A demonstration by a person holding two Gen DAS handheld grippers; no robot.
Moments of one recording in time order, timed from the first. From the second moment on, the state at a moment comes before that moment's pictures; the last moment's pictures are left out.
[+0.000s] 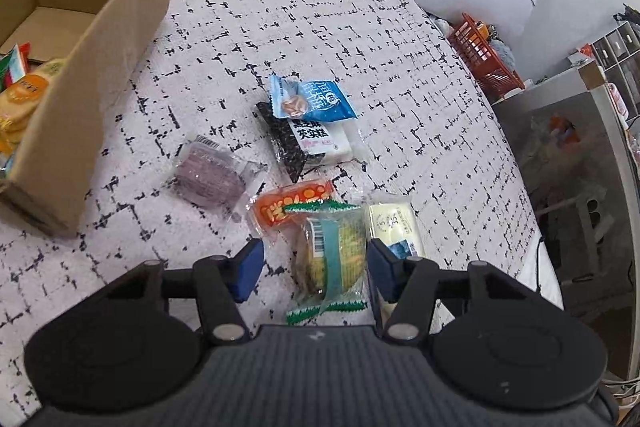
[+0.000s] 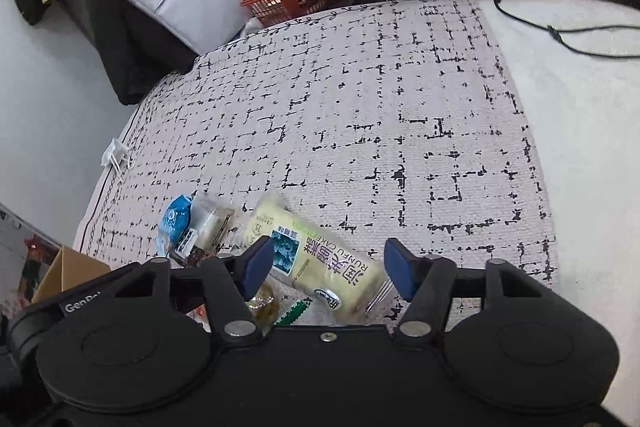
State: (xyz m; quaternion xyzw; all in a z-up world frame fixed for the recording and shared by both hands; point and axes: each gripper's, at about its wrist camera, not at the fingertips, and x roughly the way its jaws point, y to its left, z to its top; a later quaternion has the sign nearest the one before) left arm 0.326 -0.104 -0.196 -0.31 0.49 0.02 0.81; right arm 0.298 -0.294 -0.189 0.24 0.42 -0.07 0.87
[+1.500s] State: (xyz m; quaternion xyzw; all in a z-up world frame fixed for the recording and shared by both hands) left arm 0.313 -0.071 -0.167 -0.25 0.47 0.02 0.84; right arm 0.317 -0.242 -0.217 0.10 0.46 -0.04 0.88
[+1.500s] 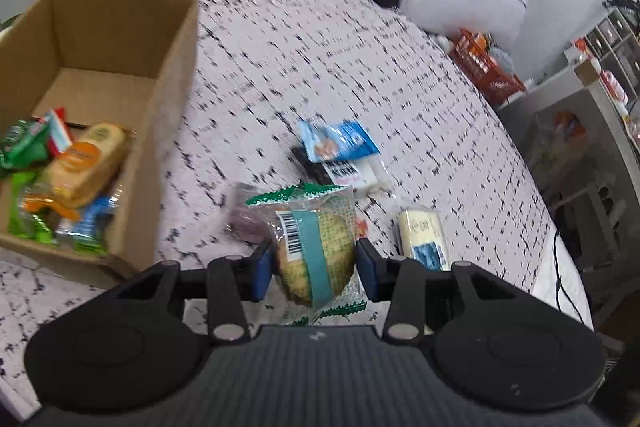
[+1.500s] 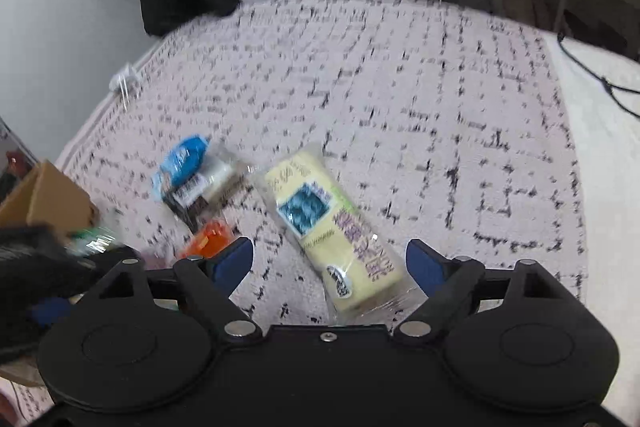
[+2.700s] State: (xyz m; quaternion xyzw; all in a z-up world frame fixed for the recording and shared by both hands) left arm 0.238 0.004 -0.074 -0.25 0.39 0.07 0.89; right arm 0.274 -0.218 -0.125 0.18 0.40 0.09 0.89
